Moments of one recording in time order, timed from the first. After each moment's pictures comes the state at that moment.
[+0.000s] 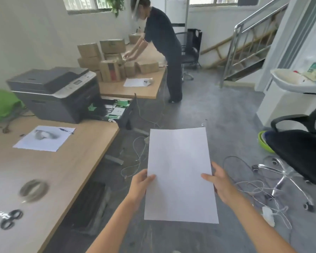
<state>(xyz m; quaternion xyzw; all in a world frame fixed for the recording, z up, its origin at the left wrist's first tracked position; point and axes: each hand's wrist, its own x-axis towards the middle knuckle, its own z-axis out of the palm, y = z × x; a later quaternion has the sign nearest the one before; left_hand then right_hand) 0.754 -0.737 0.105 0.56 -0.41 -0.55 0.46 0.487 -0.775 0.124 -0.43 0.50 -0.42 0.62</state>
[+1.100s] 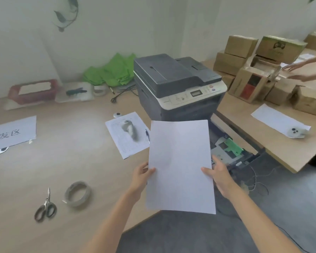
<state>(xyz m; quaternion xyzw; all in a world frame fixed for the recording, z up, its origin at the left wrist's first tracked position) 1.091 -1.001 0.092 0.67 -0.11 -0.34 0.64 0.952 -1.221 0.125 -0.64 0.32 -0.10 0.69</state>
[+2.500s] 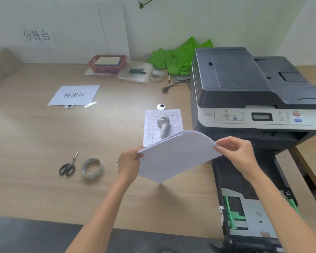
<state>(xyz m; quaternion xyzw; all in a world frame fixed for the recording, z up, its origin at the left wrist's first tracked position) 1.163 -1.042 0.111 0.93 0.05 0.06 0.36 1.148 -1.349 0.147 -0.81 0.04 -0.04 0.59</state>
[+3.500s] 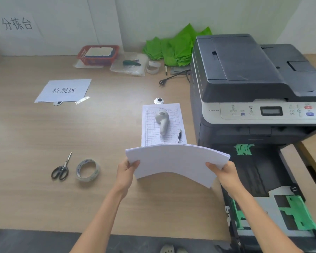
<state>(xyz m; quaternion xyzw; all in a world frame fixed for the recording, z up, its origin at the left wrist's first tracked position) 1.161 -1.021 0.062 0.72 0.14 -0.07 0.68 1.137 -1.311 0.062 -0.73 0.16 0.02 0.67</state>
